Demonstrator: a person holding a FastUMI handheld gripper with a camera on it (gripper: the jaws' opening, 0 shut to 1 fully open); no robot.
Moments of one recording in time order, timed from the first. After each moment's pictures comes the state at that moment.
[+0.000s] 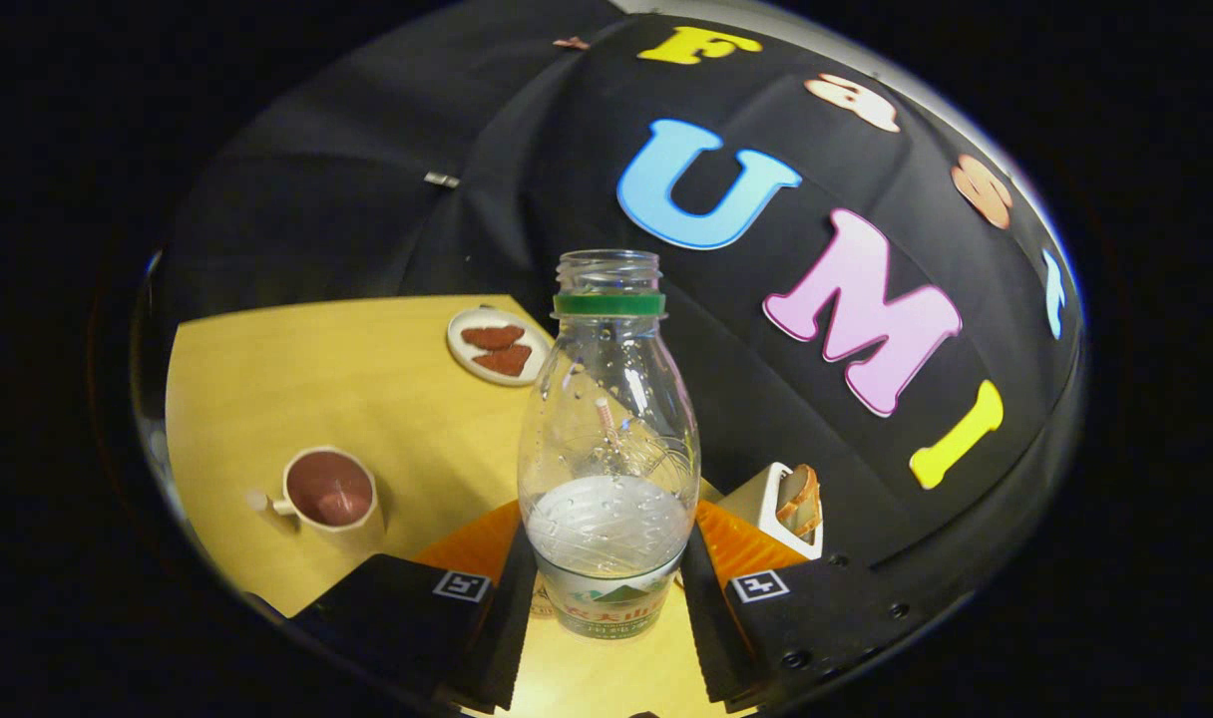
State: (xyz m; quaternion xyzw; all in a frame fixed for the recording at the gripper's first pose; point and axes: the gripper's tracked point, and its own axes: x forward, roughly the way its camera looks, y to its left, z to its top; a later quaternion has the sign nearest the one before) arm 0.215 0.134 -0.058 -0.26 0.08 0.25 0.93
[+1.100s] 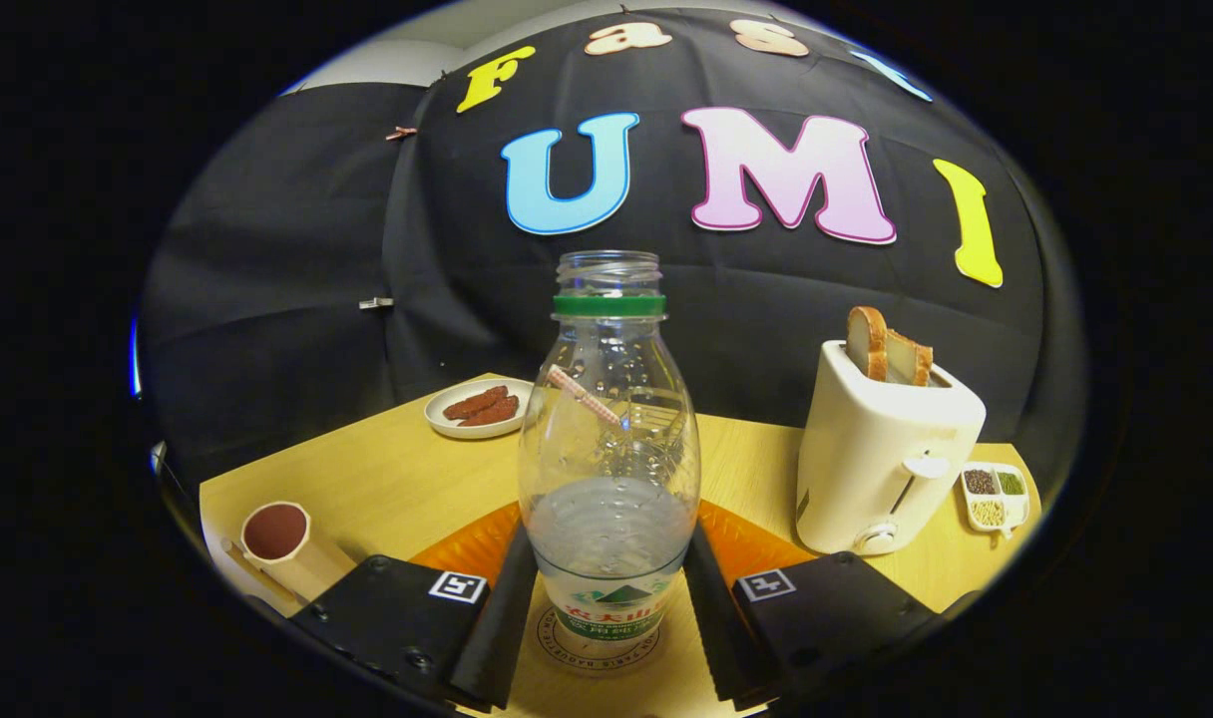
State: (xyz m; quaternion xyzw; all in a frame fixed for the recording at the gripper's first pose) arm 0.284 0.117 -0.167 -0.01 0.09 0.28 0.96
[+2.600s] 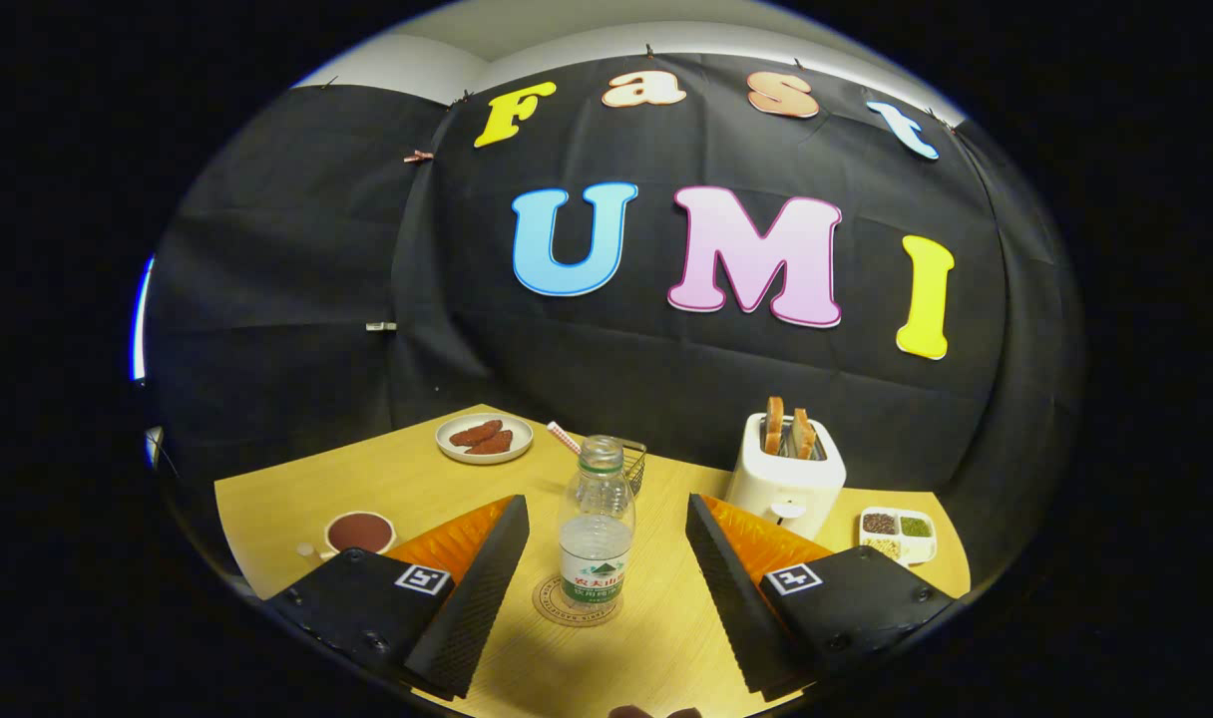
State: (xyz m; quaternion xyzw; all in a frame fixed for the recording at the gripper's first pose) arm 0.170 0.045 -0.037 -0.04 0.02 0.24 0.97
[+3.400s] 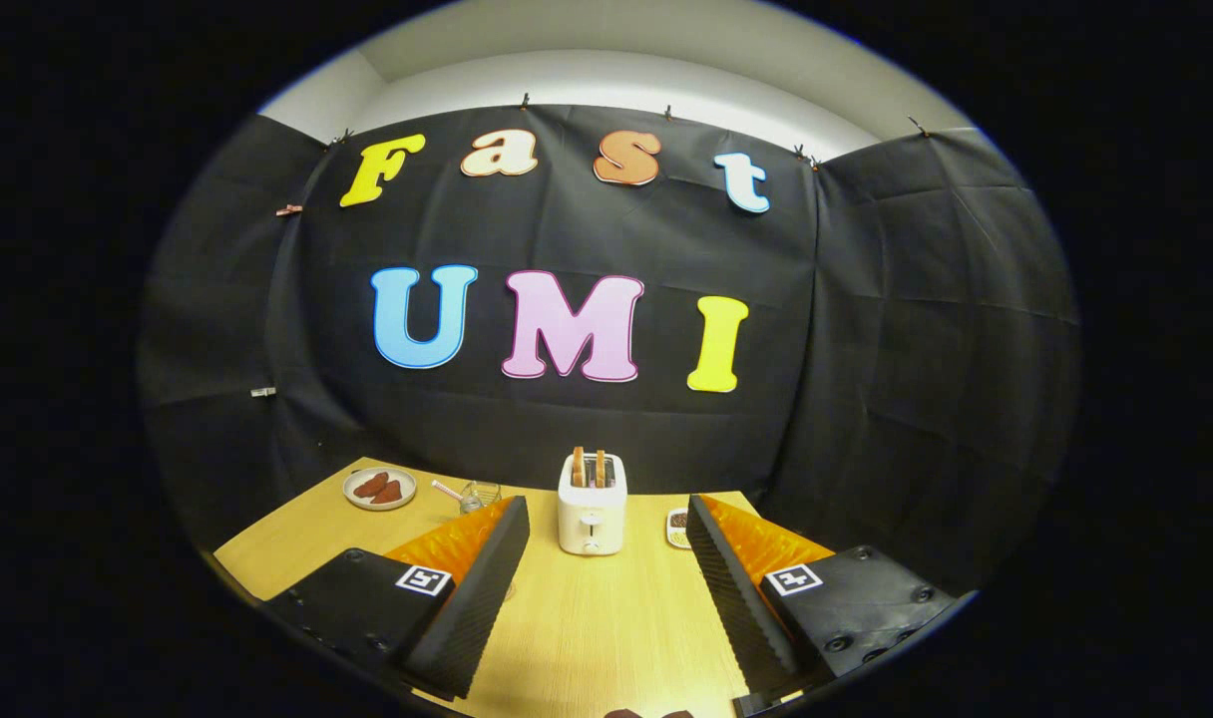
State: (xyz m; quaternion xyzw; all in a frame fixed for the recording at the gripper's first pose) arm 0.010 -0.098 0.077 -0.01 0.00 -0.01 1.00
